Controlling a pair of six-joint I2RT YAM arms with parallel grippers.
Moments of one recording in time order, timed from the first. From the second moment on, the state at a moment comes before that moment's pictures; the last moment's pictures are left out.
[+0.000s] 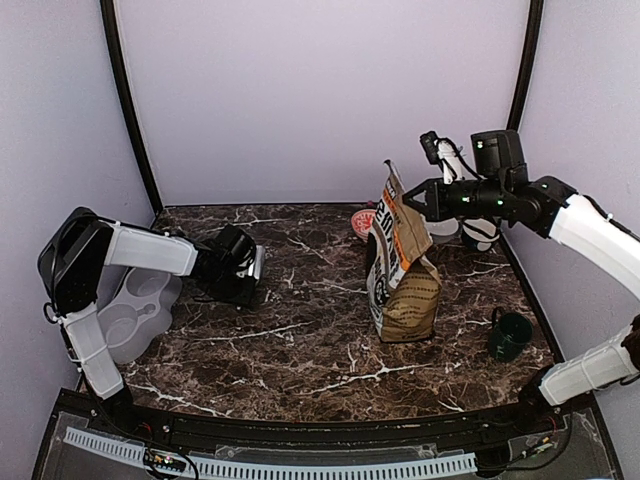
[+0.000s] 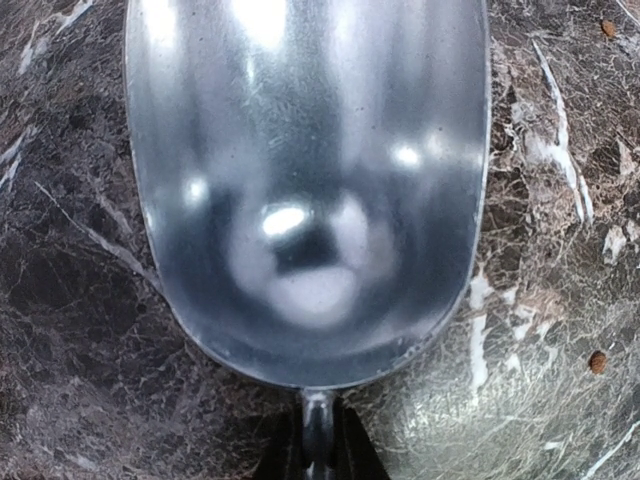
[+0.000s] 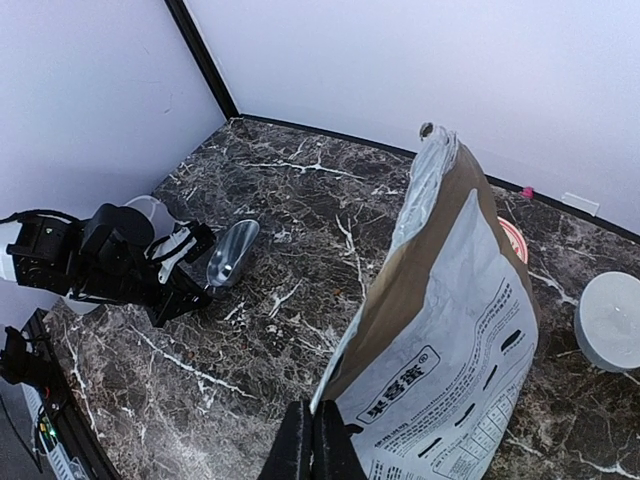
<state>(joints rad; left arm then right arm) -0.57 1.82 1.05 -0.37 -0.14 -0.35 0.59 1.27 1.28 -0.46 -0.22 0.19</state>
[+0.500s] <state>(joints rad) -0.57 1.79 1.00 -0.32 -0.14 -0.37 0.63 1.27 1.28 -0.46 -0.23 0.16</state>
